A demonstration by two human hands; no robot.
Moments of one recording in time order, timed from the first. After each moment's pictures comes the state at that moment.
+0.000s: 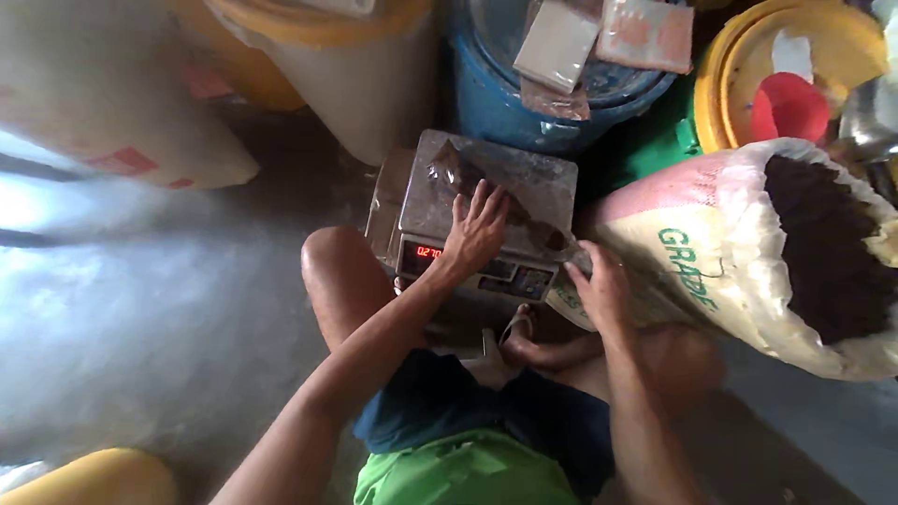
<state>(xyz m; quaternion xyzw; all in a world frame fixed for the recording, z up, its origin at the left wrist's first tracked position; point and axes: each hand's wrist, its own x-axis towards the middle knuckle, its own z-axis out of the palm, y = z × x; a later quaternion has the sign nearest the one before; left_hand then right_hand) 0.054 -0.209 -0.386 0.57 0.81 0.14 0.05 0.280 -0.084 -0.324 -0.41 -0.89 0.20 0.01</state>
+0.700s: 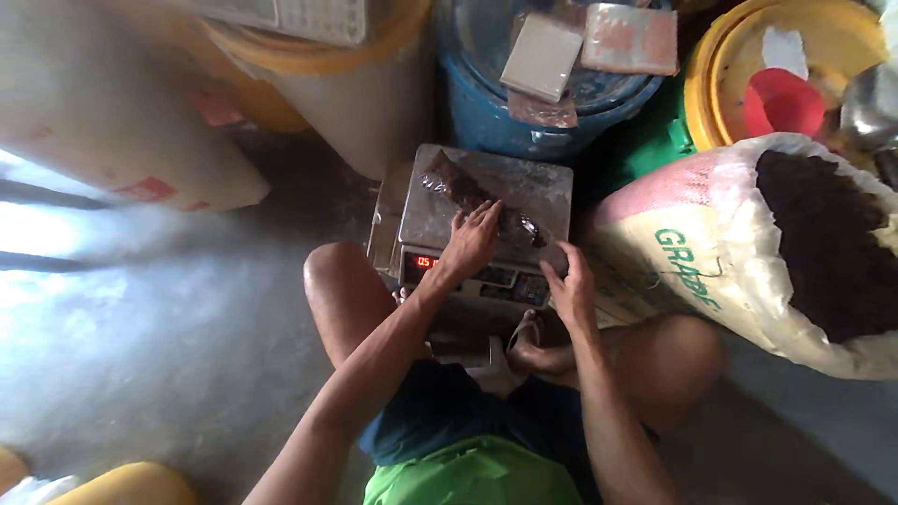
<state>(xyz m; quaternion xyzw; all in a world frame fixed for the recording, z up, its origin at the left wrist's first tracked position) 0.049 -0.213 -0.370 0.52 0.78 0.31 0.16 0.253 -0.109 -0.357 -0.39 -0.84 0.33 0.17</state>
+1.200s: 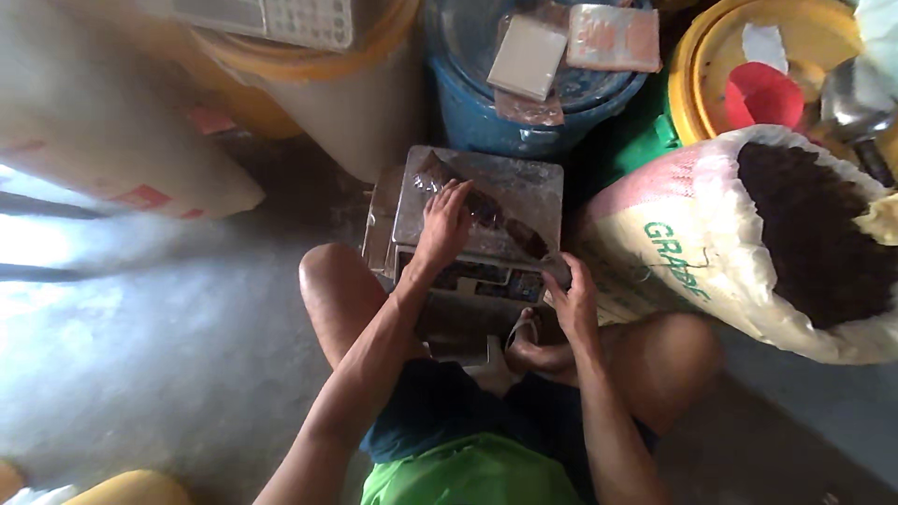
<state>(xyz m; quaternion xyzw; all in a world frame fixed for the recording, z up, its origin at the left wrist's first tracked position) 0.020 -0.230 -0.353 0.47 0.78 0.39 0.13 0.288 -0.120 -0.362 -0.41 -0.84 0.31 0.18</state>
